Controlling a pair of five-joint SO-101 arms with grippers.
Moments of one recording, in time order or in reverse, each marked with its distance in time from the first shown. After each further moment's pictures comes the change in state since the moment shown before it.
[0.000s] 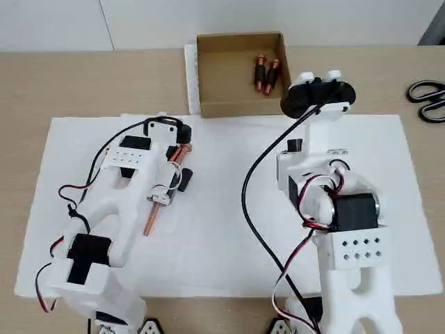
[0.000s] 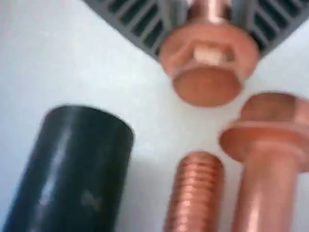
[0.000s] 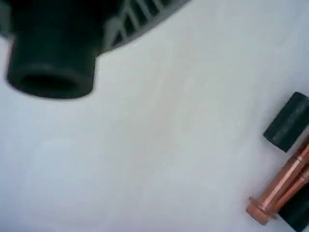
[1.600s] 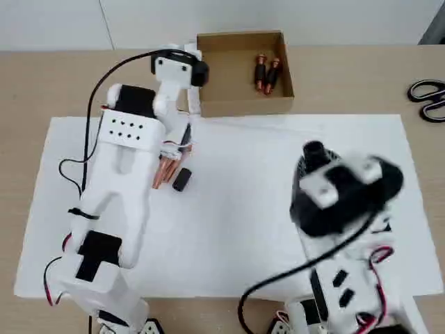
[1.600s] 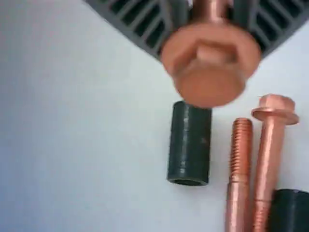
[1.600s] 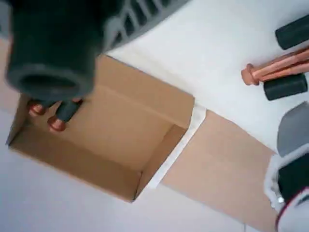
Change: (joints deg) left arm 7.6 0.9 -41.0 25.4 3.7; right arm -2.9 -40.2 7.2 -3.7 16.9
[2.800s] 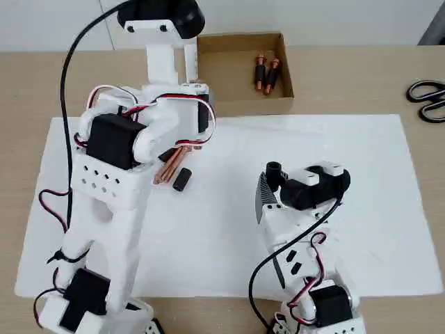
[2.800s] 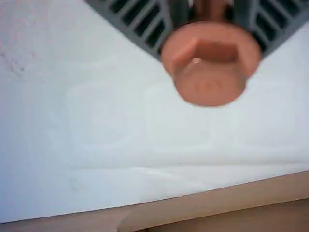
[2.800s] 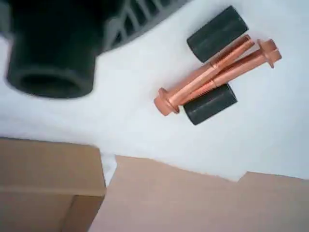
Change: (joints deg) left arm 9.4 -17.3 -9.3 -9.2 19.7; right arm -6.1 -19.3 48.6 -23.3 -25.6
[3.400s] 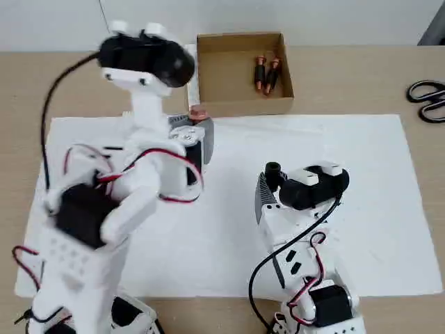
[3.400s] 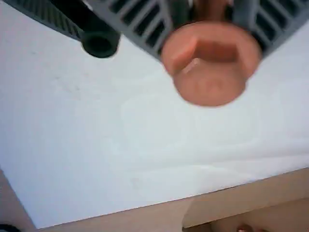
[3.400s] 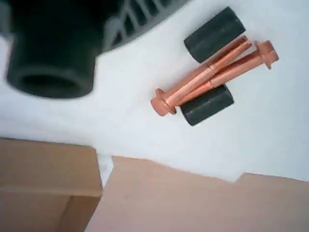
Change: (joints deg) left arm 4.0 -24.4 30.2 -13.5 -0.7; right arm -0.4 0.0 0.0 0.0 0.0
